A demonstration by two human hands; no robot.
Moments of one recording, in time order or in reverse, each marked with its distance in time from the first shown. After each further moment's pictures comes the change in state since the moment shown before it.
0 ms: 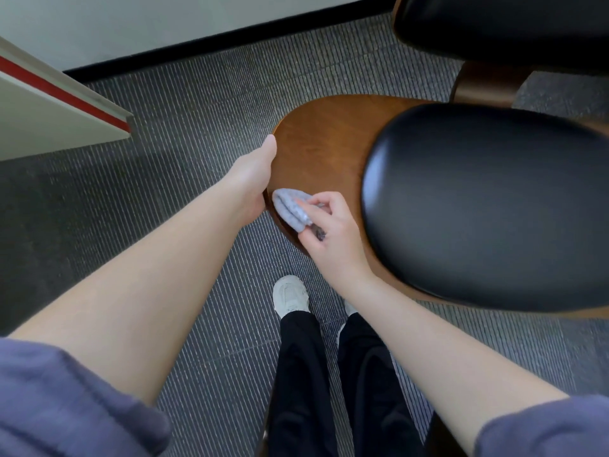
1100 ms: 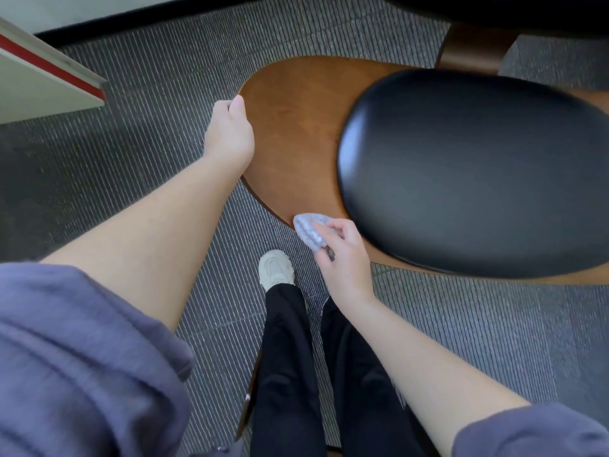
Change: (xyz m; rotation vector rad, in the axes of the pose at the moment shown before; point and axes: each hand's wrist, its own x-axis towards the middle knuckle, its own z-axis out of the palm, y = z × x) left_hand -0.011 -0.007 0.029 0.462 0.386 0.247; right_hand -0.093 0.056 -0.019 -0.154 -0.022 0.234
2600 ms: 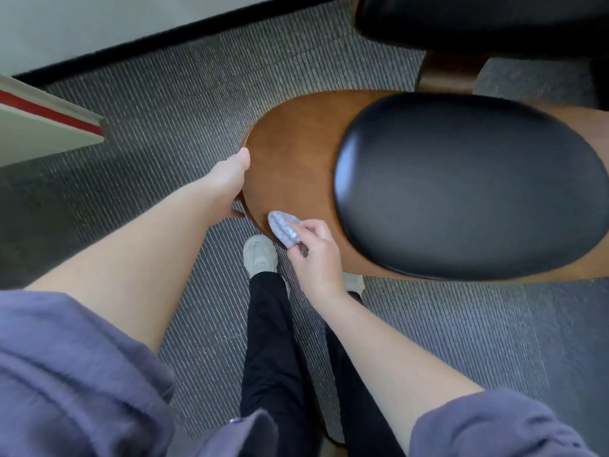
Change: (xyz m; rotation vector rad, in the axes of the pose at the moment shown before) left_hand 0.026 0.006 -0.037 -0.216 -0.458 -0.367; right_hand 0.043 -0.085 0.008 0.117 0.031 0.178
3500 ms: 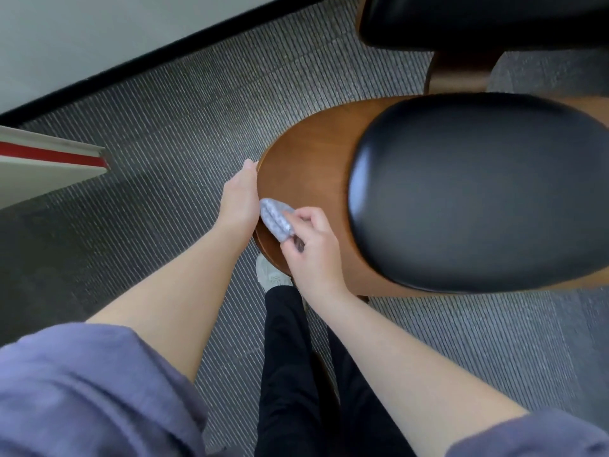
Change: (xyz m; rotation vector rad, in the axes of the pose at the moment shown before) left_hand 0.031 0.017 0.013 0.016 0.160 0.213; right_hand 0.054 -0.048 0.013 0.070 0.065 -0.099
